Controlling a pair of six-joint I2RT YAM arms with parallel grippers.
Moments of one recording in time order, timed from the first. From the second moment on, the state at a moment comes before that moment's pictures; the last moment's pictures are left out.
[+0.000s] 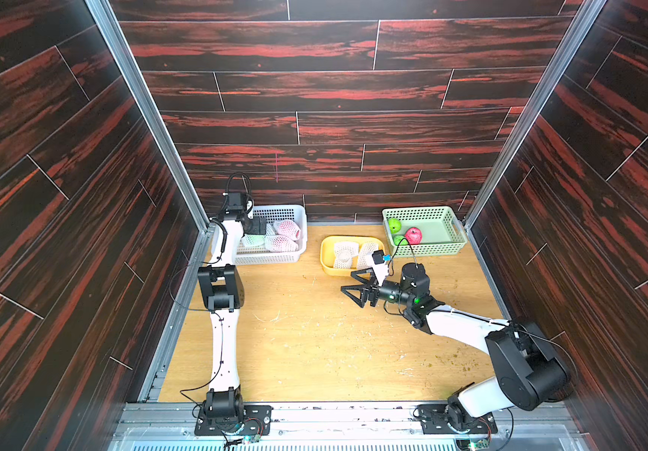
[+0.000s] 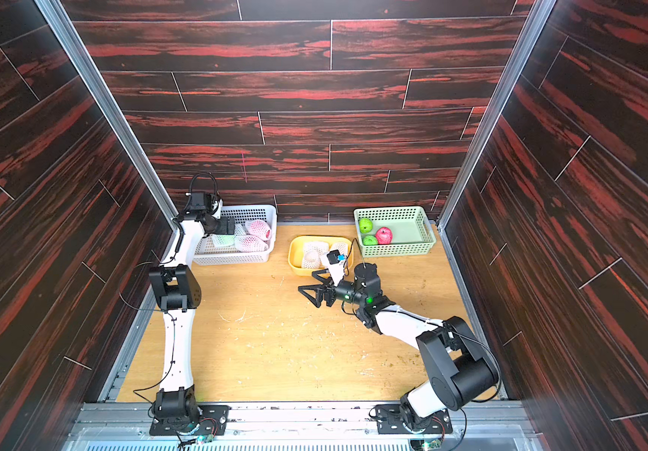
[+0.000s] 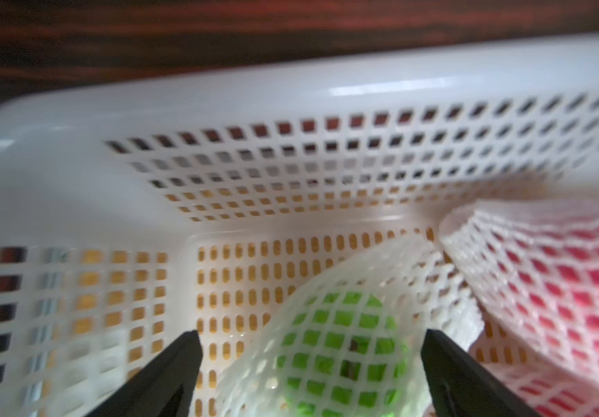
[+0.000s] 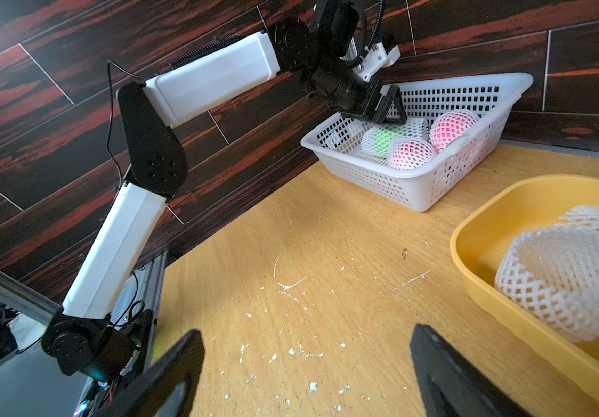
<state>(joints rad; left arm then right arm) 0.09 2.66 2.60 -0.83 0.10 0.12 0.52 1.52 0.70 0.66 -0.71 0.30</state>
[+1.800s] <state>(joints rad) 0.11 2.60 2.37 -0.72 0.22 0.30 0.52 1.52 0.70 0.67 -0.74 0.31</state>
